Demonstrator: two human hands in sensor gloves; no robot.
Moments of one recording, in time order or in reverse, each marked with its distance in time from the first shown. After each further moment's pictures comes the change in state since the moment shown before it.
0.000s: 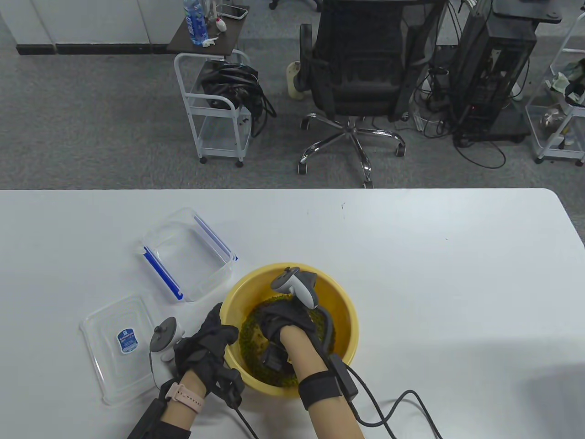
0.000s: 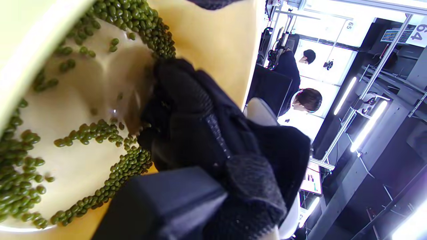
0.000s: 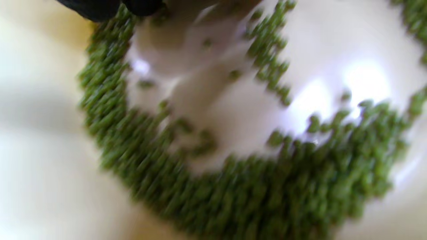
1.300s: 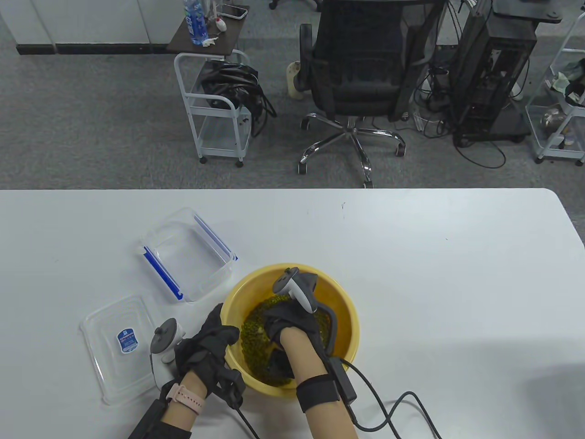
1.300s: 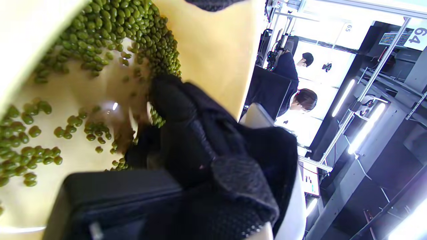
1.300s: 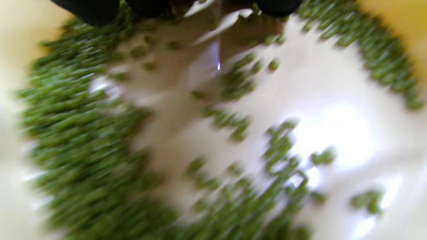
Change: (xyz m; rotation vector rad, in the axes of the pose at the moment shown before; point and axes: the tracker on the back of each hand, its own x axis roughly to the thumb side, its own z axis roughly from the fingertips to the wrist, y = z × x) left_hand -0.002 -0.002 0.002 0.003 -0.005 0.014; right_hand -0.008 -0.001 0.003 -0.156 0.053 0.090
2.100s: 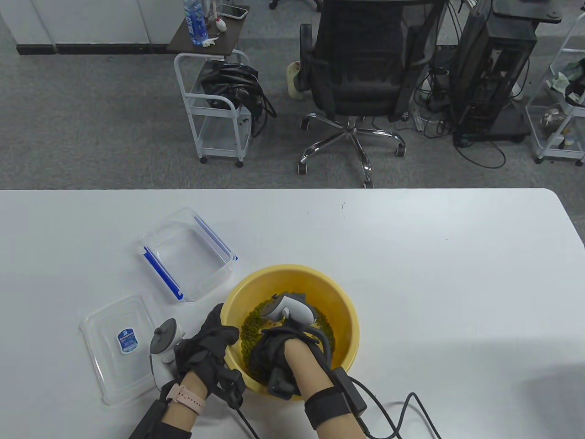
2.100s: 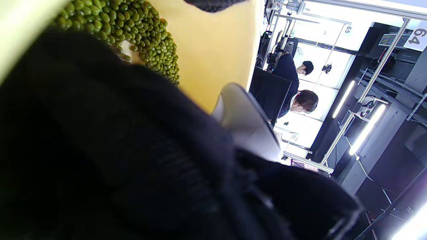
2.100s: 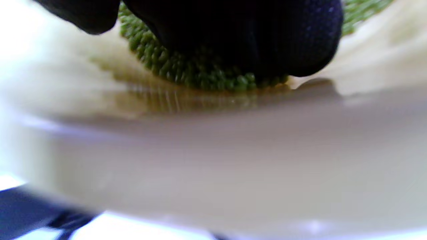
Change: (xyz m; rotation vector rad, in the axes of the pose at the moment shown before) left_hand -0.001 0.001 0.001 0.010 0.000 -0.007; right_hand 0.011 0.049 0.029 0.624 -0.238 0.020
